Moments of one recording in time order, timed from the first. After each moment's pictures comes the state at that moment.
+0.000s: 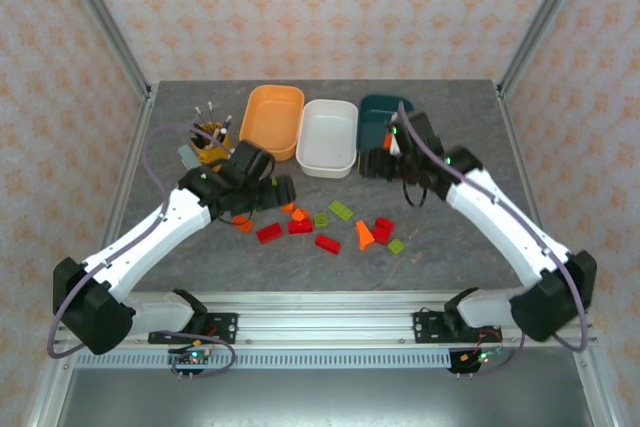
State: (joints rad) left arm -0.57 1.25 1.06 -0.92 -0.05 -0.77; right arm 0.54 1.26 1.15 -0.77 -0.06 0.50
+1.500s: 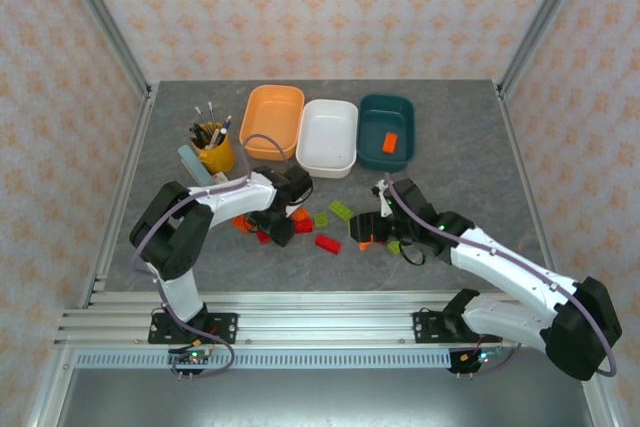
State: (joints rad) left arm -0.62 1.78 1.10 -0.96 -0.15 -0.12; right arm 0.70 1.04 0.67 -0.48 -0.14 0.52
